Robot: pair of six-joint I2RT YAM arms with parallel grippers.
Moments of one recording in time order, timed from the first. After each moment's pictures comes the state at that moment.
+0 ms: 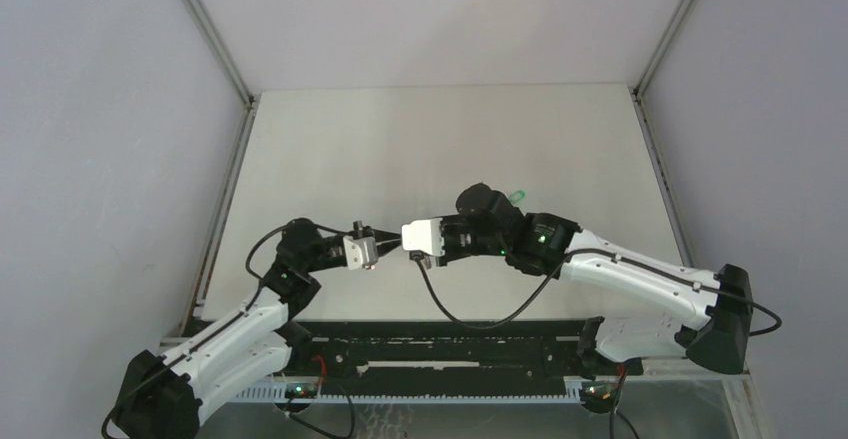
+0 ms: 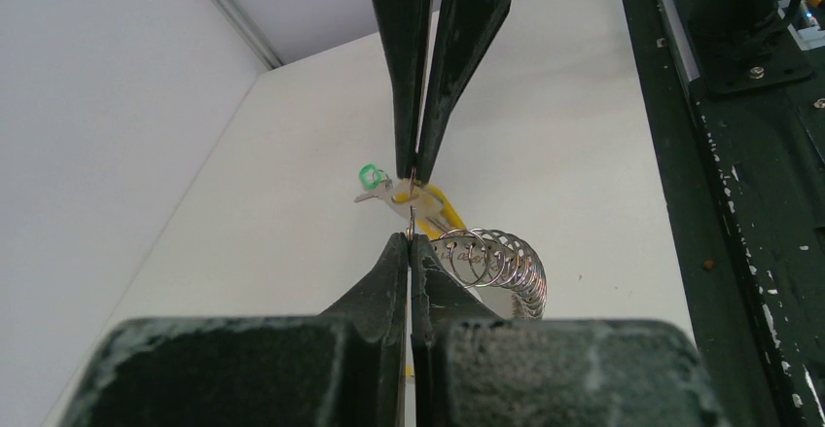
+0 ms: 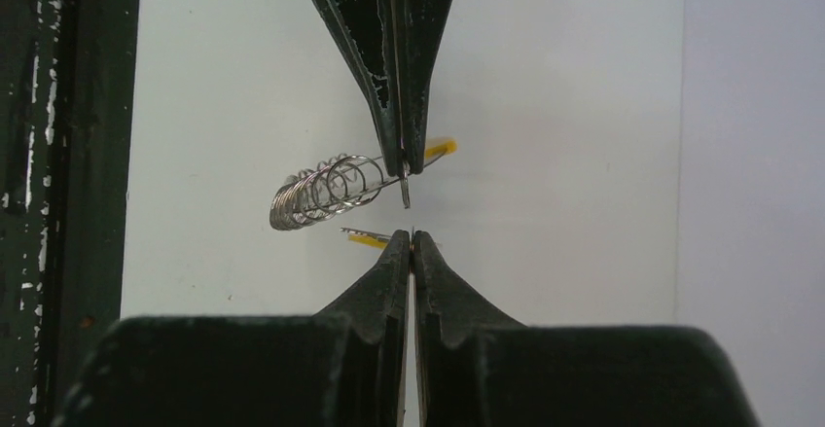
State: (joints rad) left arm -0.55 0.80 0.33 0.51 0.83 0.39; right arm 1.07 1.24 1.09 -0.47 -0.11 -0.74
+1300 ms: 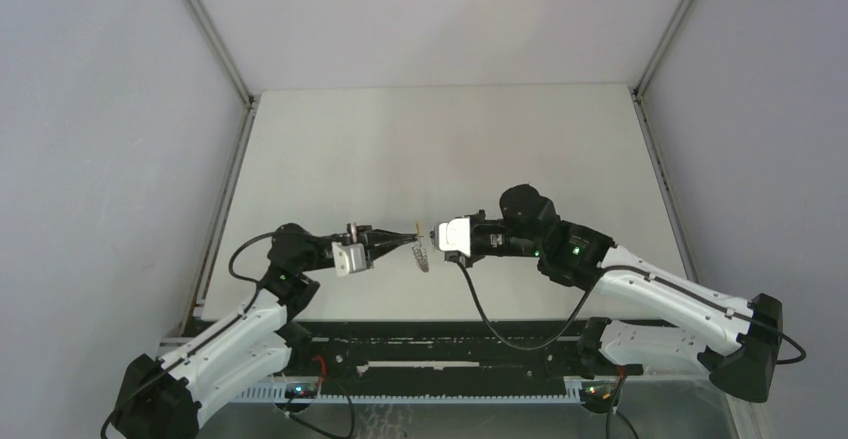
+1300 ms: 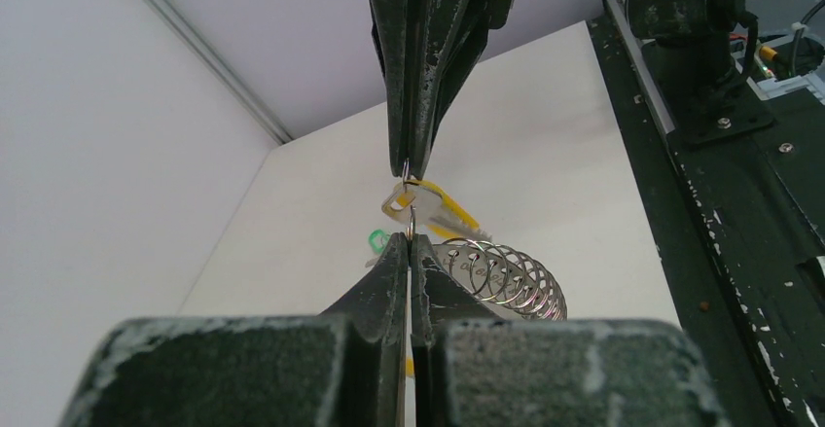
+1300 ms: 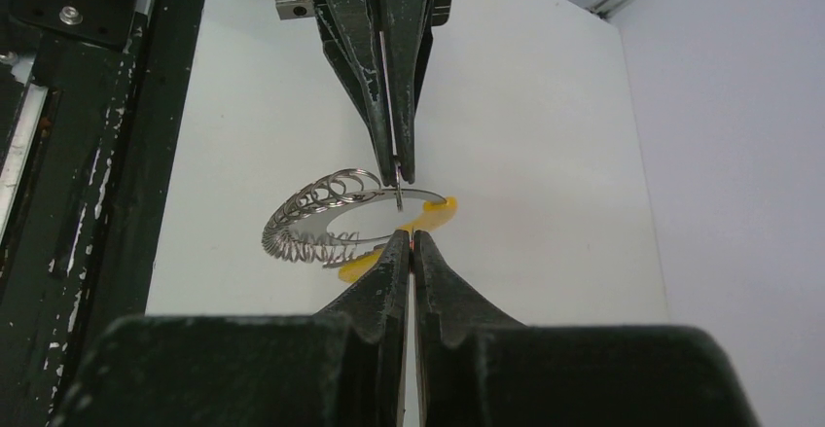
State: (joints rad) left arm -0.55 0.78 0.33 0.67 0.92 0.32; right arm 0.97 1.03 0.93 -0.26 -0.36 -0.70
